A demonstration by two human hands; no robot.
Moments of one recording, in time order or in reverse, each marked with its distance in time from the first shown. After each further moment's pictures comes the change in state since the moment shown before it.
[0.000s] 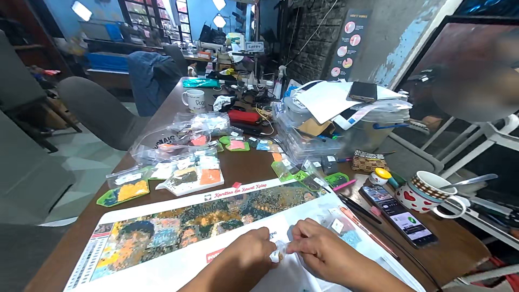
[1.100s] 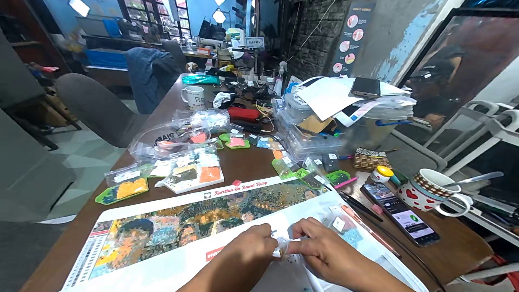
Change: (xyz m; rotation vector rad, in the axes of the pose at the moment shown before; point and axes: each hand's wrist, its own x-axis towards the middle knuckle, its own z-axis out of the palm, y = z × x) left_hand 0.001 -0.004 0.007 0.139 0.185 0.137; right_hand -0.005 0.004 0.006 -0.031 0.037 -0.038
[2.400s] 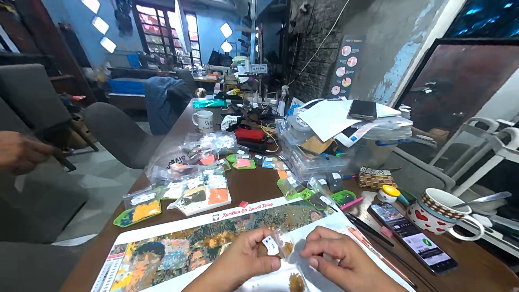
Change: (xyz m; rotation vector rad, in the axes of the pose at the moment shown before) left_hand 0.004 -0.020 -0.026 -1.122 0.078 -0.432; right_hand 0.019 -0.011 -0.034 0.424 0.194 0.021
